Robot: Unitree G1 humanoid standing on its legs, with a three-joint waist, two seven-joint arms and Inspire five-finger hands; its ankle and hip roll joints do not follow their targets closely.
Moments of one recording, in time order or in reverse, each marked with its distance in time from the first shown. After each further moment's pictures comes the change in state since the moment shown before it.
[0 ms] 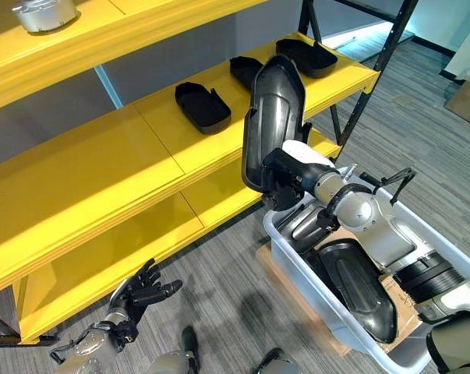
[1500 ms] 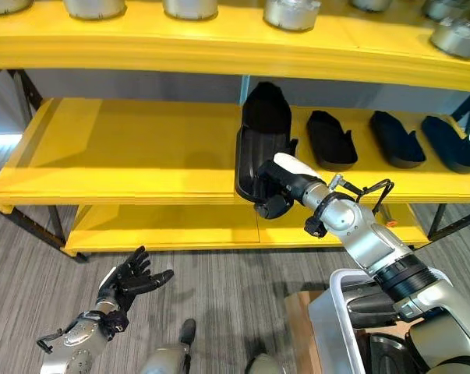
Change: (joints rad) left arm -0.086 0.070 -0.006 -0.021 0.011 -0.008 0.009; right arm -0.016 0.084 0.025 0.109 0.003 -0.009 0.019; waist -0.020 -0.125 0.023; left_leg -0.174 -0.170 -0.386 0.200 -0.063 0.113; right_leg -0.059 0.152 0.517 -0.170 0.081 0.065
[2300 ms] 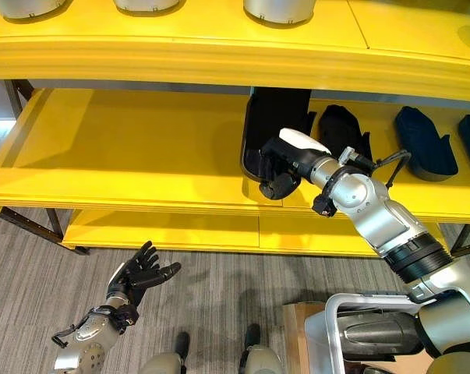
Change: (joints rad) left arm -0.010 -0.084 0.040 0.023 -0.001 -0.005 -0.005; right arm -0.166 -0.056 0.038 0.004 0.032 0.027 0.040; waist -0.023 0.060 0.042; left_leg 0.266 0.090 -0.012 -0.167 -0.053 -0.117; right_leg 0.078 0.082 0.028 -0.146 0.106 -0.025
